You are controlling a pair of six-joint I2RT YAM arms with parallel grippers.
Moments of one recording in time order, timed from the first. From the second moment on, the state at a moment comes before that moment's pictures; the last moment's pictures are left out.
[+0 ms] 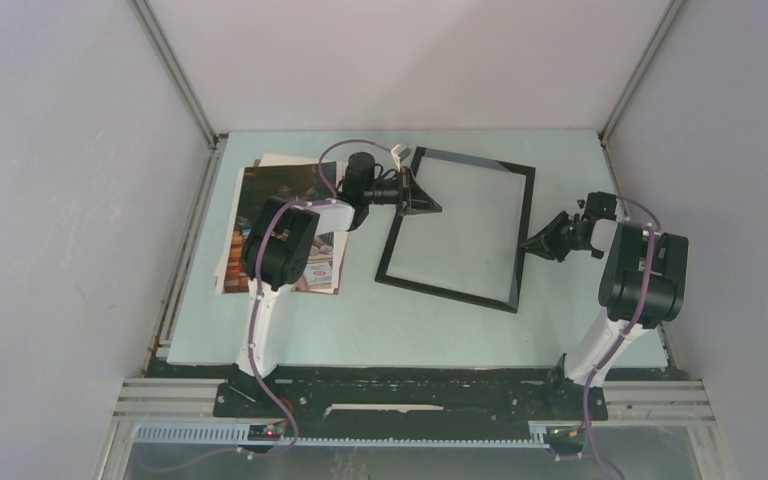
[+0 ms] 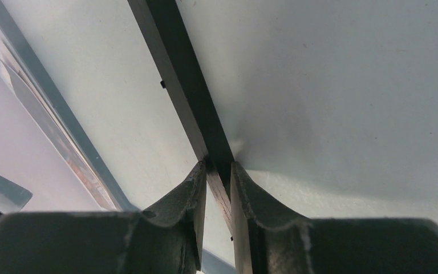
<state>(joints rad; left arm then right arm) -0.45 2.26 1.46 0.66 1.04 -1.06 -0.28 1.82 0.96 -0.23 -0.56 0.58</state>
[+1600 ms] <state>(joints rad) -0.46 1.49 1.80 -0.83 0.58 -0.30 0.12 1.18 0.79 -0.15 -0.81 0.76</state>
